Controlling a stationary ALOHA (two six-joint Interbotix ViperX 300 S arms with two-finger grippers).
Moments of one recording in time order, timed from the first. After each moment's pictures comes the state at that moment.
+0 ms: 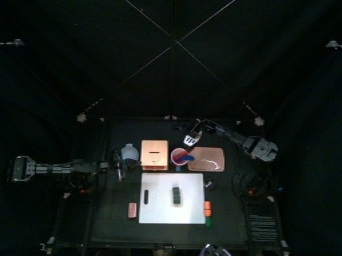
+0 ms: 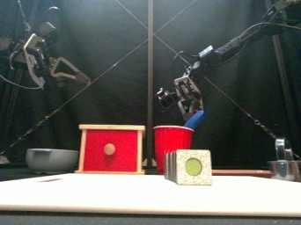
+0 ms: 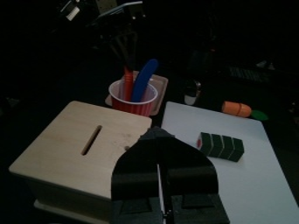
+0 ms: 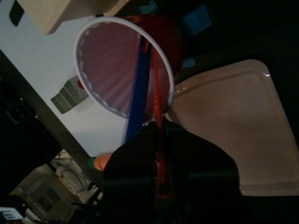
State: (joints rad) left arm 0.19 -0.68 1.25 -0.12 -0.45 0.01; right arm -0.69 0.23 0.06 0.47 1.37 -0.23
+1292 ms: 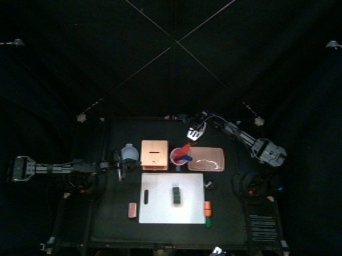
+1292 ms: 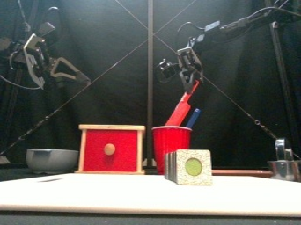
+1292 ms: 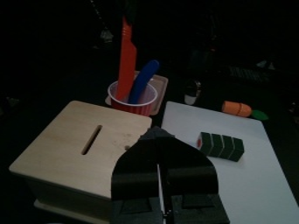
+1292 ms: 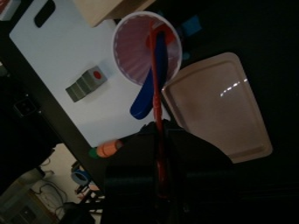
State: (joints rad) left arm 0.19 -0.68 1.25 -0.12 -0.45 0.01; right arm -0.68 0.10 -0.13 0.38 1.52 -0.13
